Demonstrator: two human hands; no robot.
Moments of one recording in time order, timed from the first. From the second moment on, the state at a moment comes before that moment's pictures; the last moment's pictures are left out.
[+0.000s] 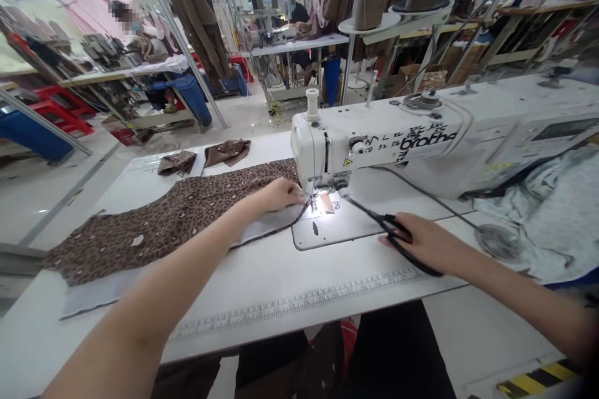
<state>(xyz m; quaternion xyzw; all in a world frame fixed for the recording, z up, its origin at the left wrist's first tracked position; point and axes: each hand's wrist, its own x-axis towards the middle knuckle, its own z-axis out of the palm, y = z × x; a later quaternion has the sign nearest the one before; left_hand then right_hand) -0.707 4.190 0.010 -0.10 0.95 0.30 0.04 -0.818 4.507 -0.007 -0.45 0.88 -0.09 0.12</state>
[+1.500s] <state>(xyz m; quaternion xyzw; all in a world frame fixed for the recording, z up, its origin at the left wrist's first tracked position) -0.584 4.265 0.012 -0.23 0.71 0.66 0.07 -0.721 4.470 0.006 -0.56 0.82 -0.06 0.10</state>
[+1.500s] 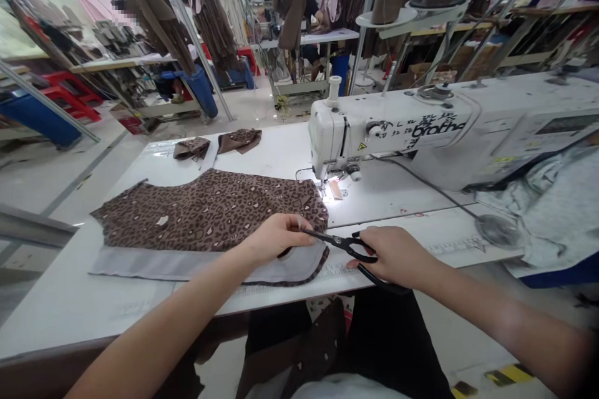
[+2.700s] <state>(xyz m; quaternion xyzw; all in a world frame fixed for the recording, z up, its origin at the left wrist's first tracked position) -0.574 4.276 0.014 0.17 0.94 0.09 -0.29 -0.676 4.432 -0.017 -0.44 0.62 -0.60 0.25</state>
